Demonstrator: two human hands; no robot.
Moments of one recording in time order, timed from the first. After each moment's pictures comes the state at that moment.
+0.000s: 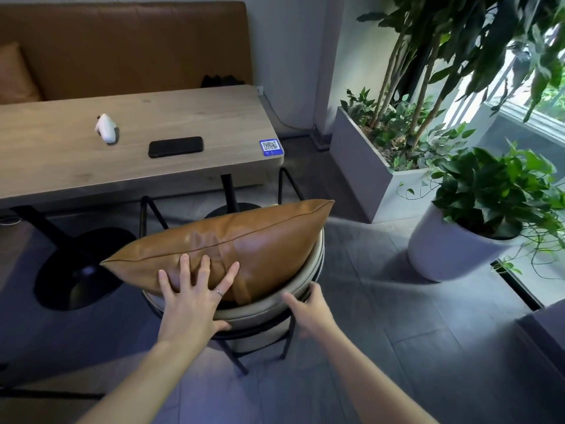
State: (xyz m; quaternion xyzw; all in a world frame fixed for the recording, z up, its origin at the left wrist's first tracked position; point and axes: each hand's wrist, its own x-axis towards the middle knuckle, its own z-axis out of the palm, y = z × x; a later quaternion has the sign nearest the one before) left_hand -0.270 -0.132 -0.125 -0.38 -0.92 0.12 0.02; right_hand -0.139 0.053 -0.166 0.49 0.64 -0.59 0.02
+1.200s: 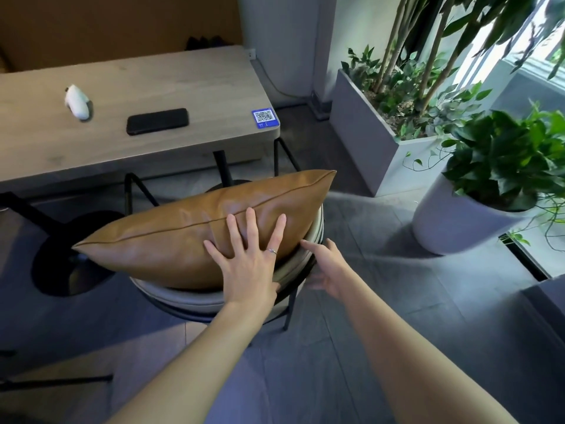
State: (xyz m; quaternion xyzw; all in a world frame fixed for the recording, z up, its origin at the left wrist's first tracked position) left_hand -0.244 -0.023 -0.122 -0.36 -0.93 0.04 0.02; right_hand -0.183 0.120 -0.160 0.53 0.45 -0.72 0.02
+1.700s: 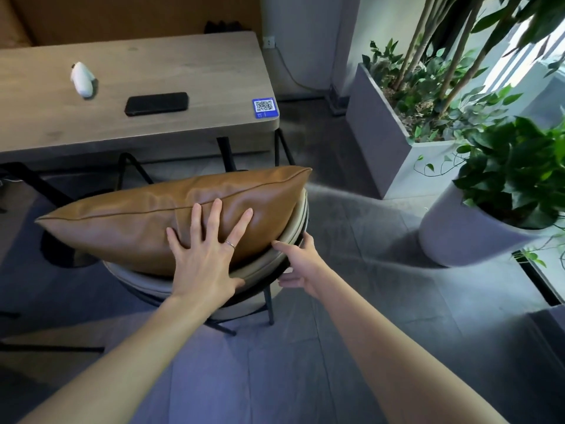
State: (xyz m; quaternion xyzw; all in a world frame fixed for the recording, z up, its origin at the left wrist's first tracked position) left_hand -0.255 -0.038 -0.121 -0.35 -0.94 0.05 0.02; right_hand -0.186 0.136 -0.170 0.45 0.54 -0.71 0.09
